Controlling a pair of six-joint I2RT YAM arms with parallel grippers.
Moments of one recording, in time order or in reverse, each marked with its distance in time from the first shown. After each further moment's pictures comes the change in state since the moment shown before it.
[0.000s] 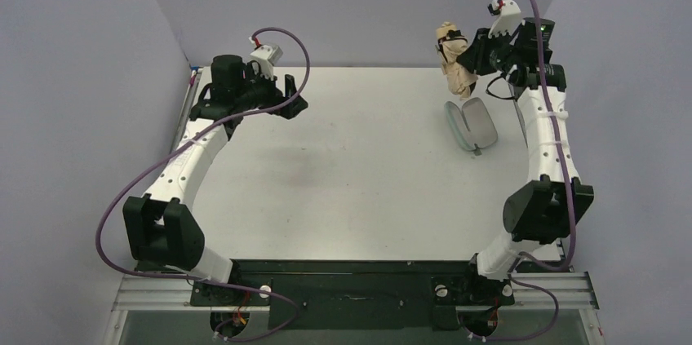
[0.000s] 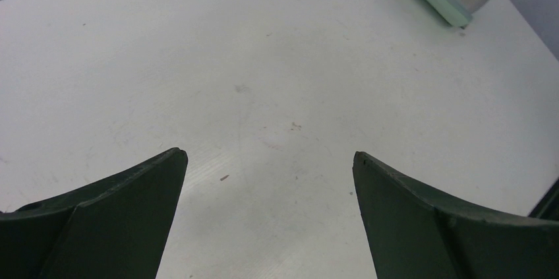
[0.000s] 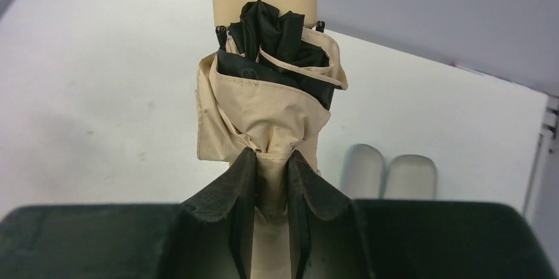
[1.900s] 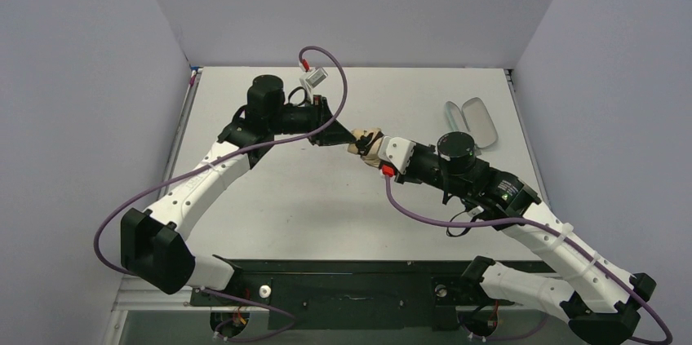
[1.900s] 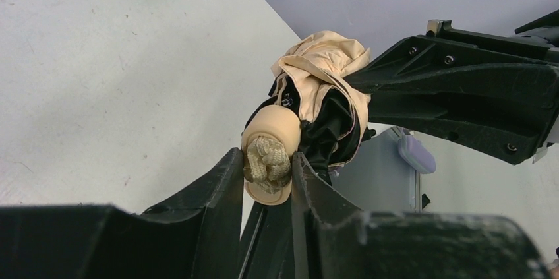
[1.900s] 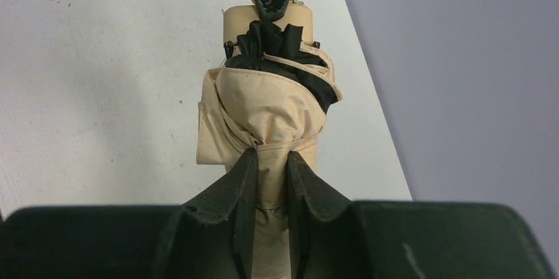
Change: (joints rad) left arm -0.311 -0.131 -0.137 0.185 0.385 -0.497; right arm 0.938 -0.806 -0.735 0.028 0.430 -0.570
